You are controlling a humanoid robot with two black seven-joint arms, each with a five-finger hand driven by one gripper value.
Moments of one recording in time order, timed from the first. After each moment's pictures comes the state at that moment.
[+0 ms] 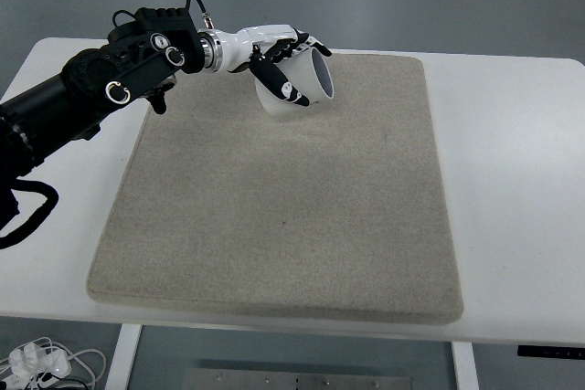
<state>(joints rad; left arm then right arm) -1.25 0.17 -0.27 -0.54 0.79 -0.40 -0.15 0.00 0.00 -0.01 0.19 -0.04 -0.01 -0.03</state>
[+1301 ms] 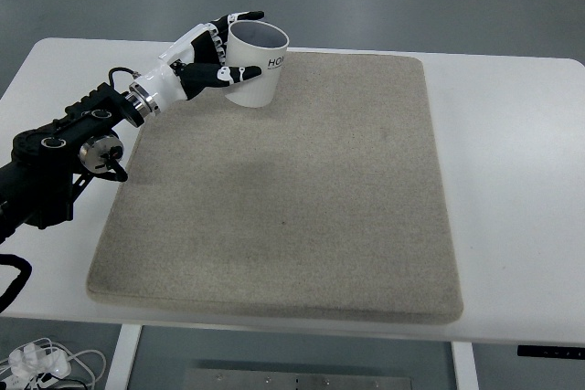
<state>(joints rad) -0.95 0.22 -0.41 -0.45 0.42 -0.51 -0.61 0.00 0.00 -0.01 0.19 -0.04 -0.01 -0.03</state>
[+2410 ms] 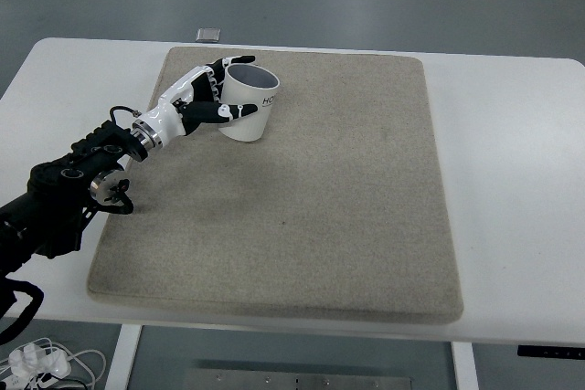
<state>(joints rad) -0.88 0.16 -0.38 -0.37 0.44 -0.45 -0.61 0.00 0.00 -0.01 0.19 -0.04 -0.01 -0.03</state>
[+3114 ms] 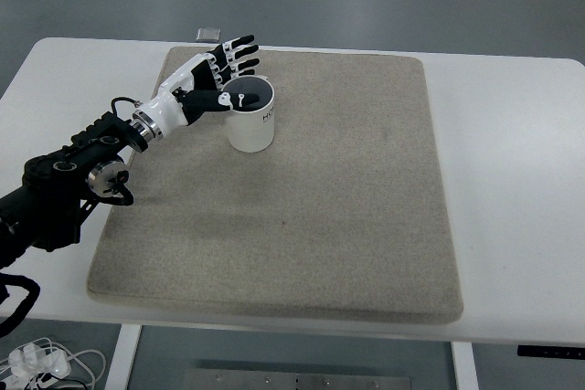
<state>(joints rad) -0.89 0.20 -0.45 -0.45 0.42 -0.48 -0.61 0.00 0.00 -0.01 0.19 -0.04 -0.01 -0.03</state>
